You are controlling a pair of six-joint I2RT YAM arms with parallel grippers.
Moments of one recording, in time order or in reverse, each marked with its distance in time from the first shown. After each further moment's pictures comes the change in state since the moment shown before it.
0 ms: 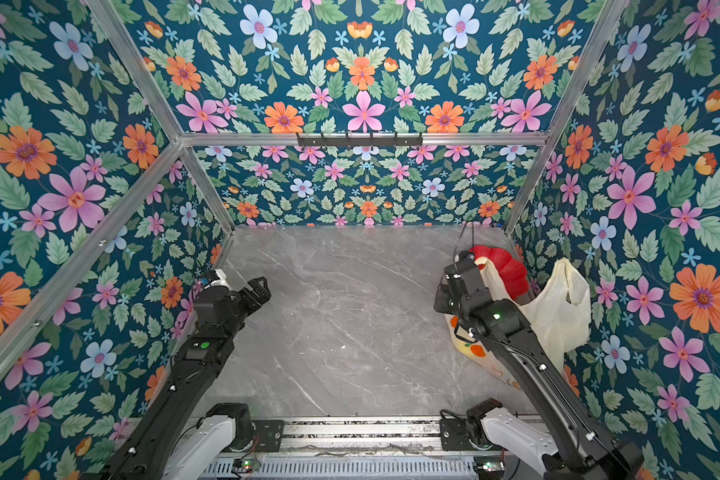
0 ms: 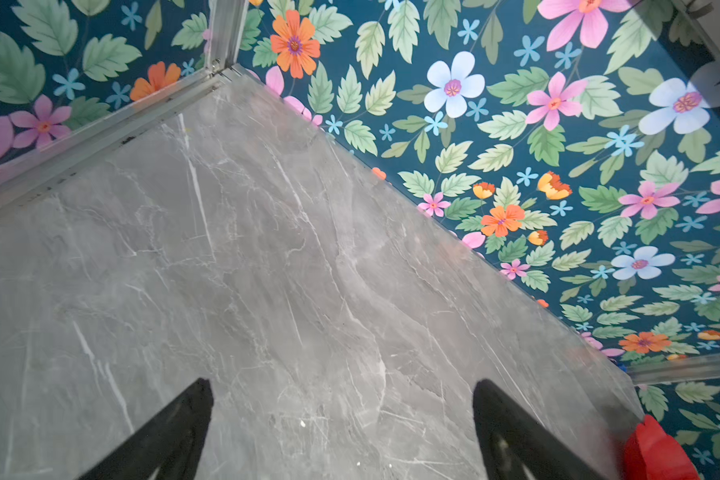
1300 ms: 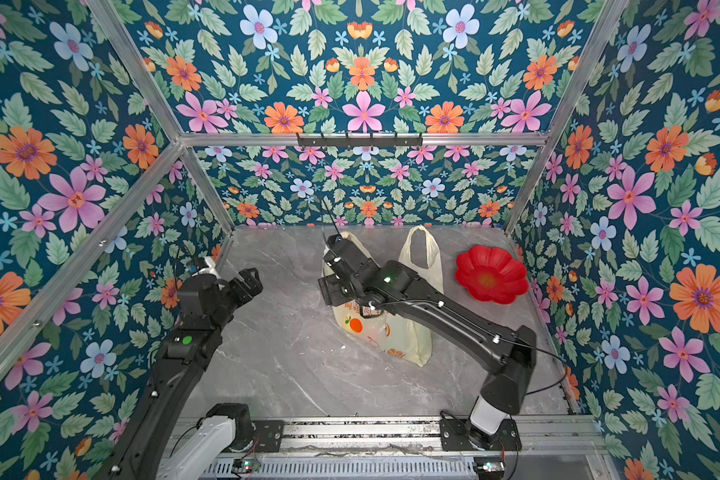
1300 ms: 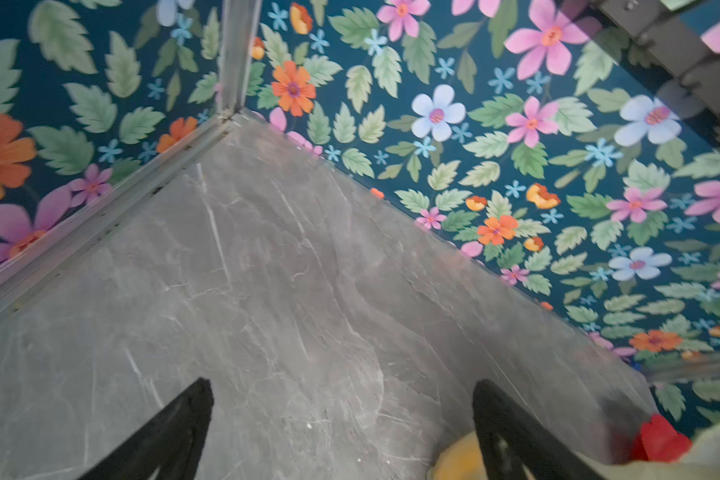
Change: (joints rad) left arm -0.058 0.041 0.261 -0.214 0.018 0.094; right arm 0.479 0.516 0.552 0.023 -0.074 -0.077
